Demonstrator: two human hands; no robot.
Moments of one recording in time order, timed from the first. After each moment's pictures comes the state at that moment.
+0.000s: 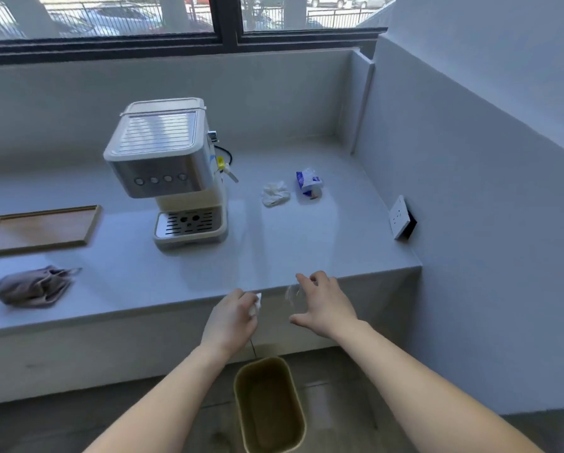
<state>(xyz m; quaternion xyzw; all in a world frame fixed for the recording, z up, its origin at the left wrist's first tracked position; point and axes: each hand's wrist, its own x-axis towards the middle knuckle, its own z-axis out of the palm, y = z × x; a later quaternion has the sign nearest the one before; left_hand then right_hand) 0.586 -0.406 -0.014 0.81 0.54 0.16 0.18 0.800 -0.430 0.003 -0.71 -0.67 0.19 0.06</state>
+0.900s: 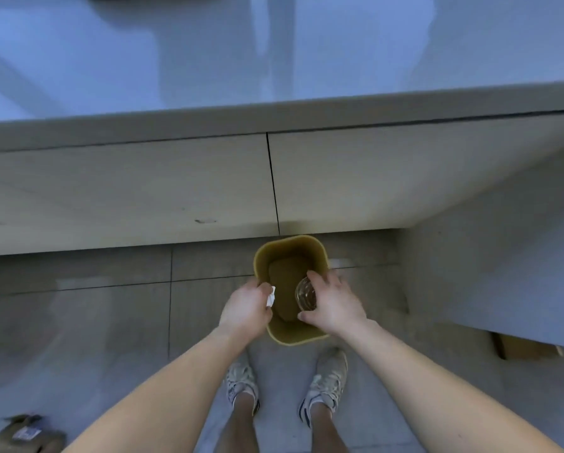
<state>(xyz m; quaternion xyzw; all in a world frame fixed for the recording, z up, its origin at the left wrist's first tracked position) 0.517 -0.493 -0.350 0.74 0.59 -0.09 0.33 0.707 -0.517 -0.354 -0.69 -0.61 0.36 -0.10</state>
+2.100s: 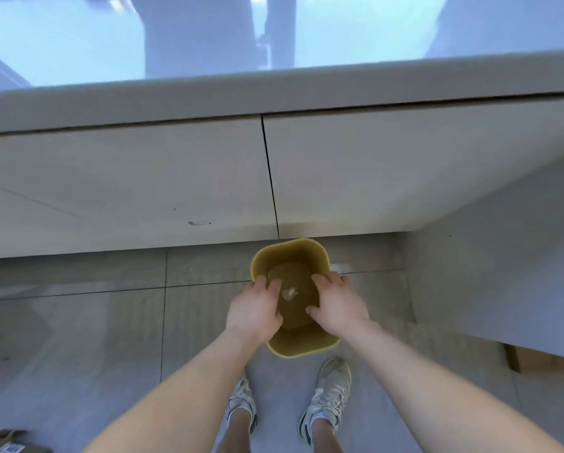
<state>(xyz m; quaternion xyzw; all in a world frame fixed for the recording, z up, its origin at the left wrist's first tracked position) 0.536 -0.485 -0.381 0.76 0.58 -0.14 0.25 0.716 -0.506 -0.399 -0.72 -0.62 0.31 -0.09</state>
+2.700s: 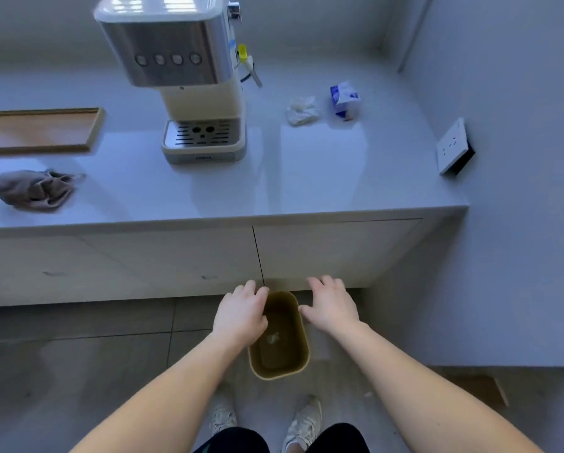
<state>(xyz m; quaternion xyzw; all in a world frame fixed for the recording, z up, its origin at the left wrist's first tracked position) 0.560 -0.489 -0.116 0.81 0.56 -0.05 0.17 0.758 -0.502 -0.125 -0.73 -0.63 0.24 0.00</state>
